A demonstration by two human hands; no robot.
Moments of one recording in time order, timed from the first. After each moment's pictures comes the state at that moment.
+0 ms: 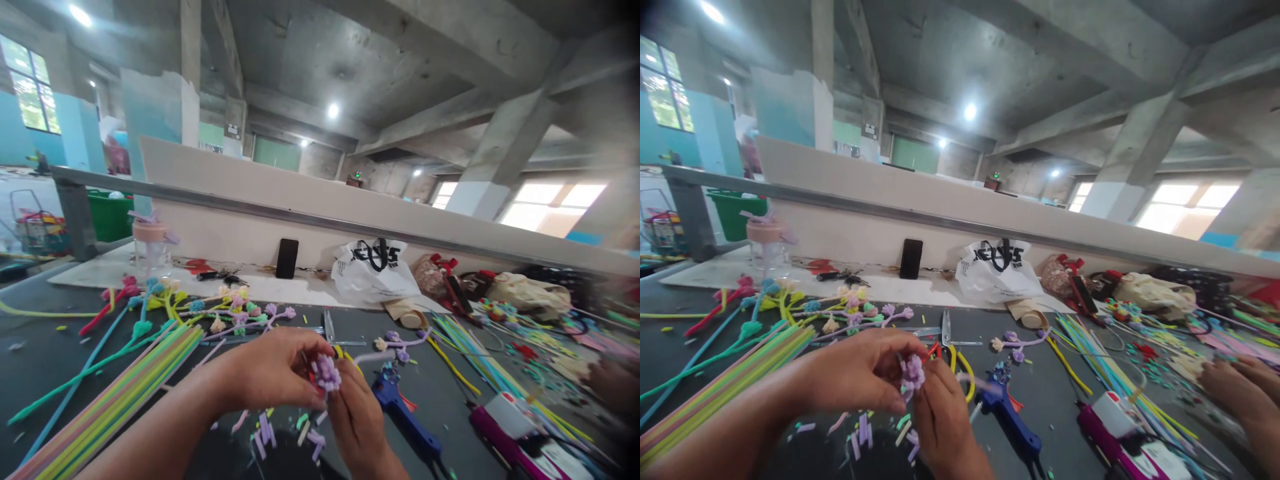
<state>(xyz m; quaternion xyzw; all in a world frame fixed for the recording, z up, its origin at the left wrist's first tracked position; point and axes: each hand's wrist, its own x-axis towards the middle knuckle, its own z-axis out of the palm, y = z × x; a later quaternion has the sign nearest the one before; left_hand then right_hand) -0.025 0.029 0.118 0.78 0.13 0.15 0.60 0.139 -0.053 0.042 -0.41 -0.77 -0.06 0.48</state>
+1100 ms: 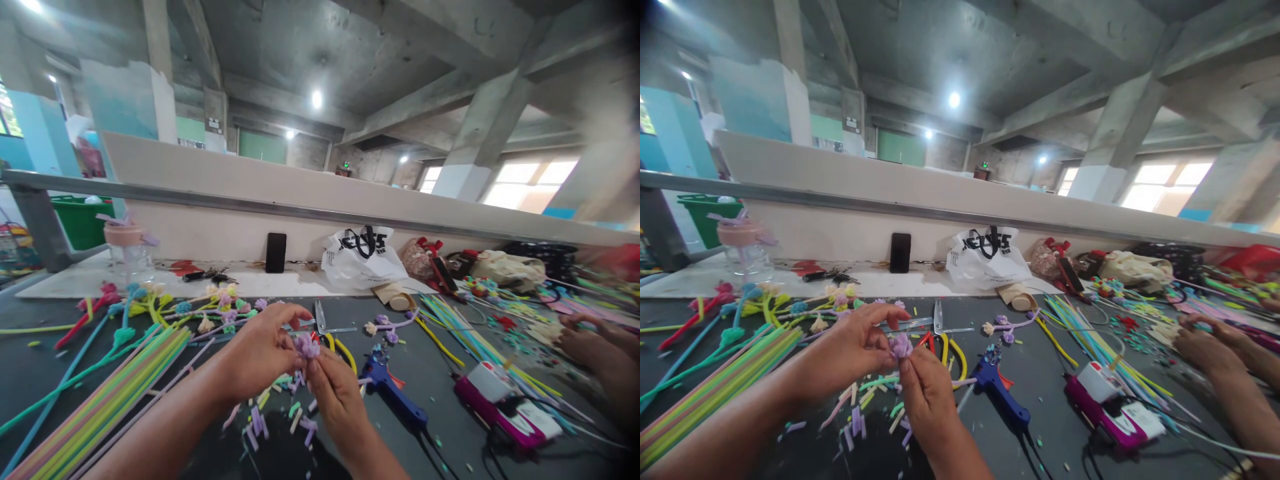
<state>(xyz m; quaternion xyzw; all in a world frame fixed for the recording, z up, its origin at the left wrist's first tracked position) -0.011 0.027 0.109 0.78 0.23 0.28 0.51 0.128 -0.046 0.041 -0.49 -0.69 0.03 0.53</state>
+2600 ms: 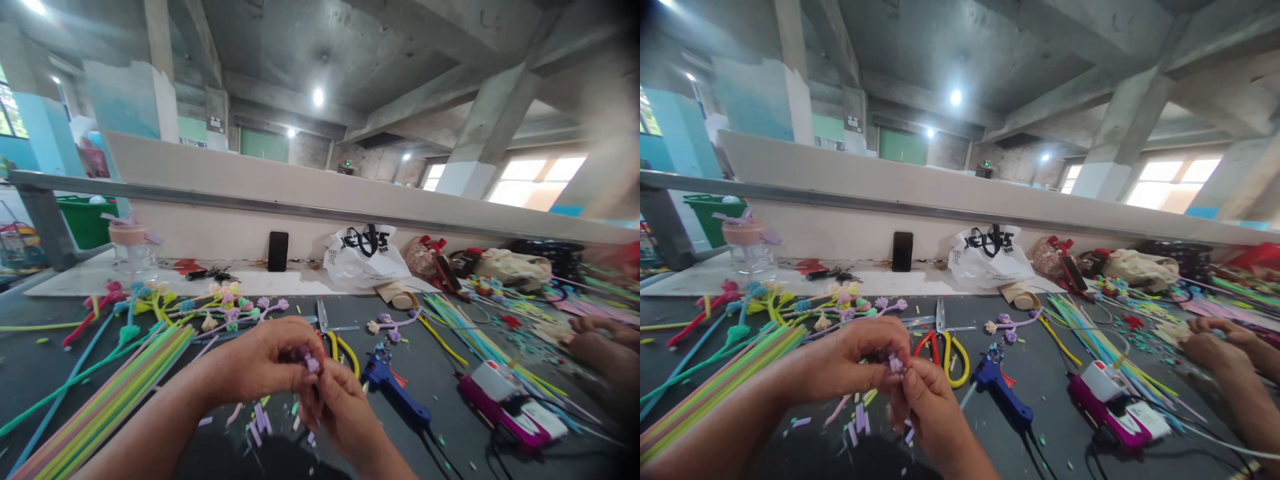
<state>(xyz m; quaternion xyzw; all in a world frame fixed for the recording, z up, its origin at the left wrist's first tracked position) -0.026 0.030 0.120 0.89 0.05 0.21 0.39 0.119 -0.049 0.026 -0.26 -0.45 0.56 0.64</state>
